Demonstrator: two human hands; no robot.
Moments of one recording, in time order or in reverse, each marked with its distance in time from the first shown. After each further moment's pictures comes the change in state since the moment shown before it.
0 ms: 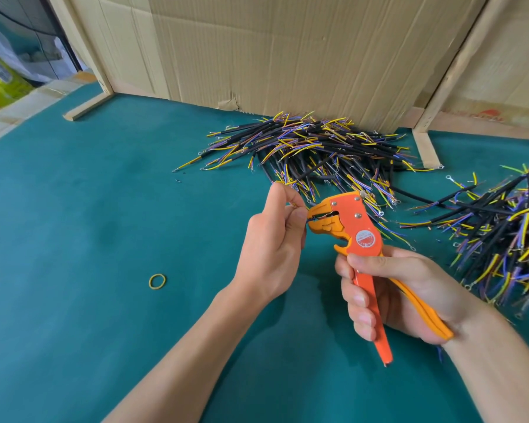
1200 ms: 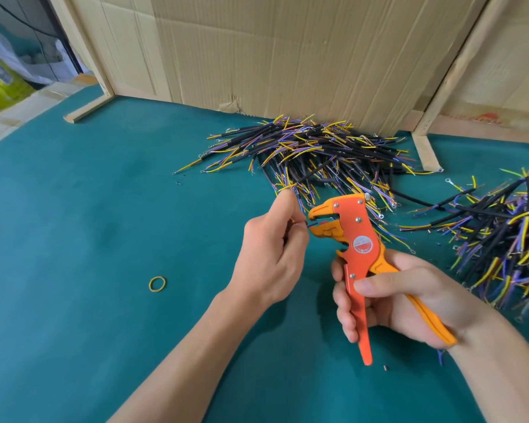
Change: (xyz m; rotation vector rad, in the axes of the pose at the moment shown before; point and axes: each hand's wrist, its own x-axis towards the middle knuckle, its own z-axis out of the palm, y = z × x) left_hand -0.003 0.003 -0.002 0.044 0.078 0.099; right_hand -0.004 -0.001 -0.006 -0.076 -0.062 -0.033
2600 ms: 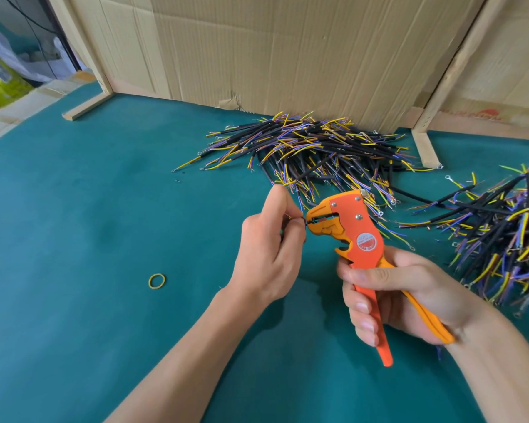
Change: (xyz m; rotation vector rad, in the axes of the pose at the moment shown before) left_hand -0.001 -0.001 0.002 -0.038 0.045 -0.018; right_hand 0.003 0.003 -0.003 -0.062 -0.039 -0.008
